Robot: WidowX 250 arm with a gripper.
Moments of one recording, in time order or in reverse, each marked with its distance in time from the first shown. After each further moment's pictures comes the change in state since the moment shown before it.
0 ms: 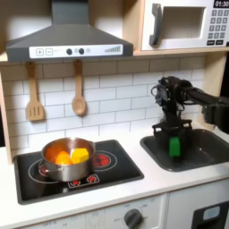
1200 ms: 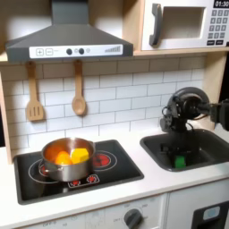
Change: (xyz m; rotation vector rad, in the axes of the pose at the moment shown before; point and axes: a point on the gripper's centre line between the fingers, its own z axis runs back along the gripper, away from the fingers) arm -0.014 -0.008 -0.054 0.074 0.011 -0.131
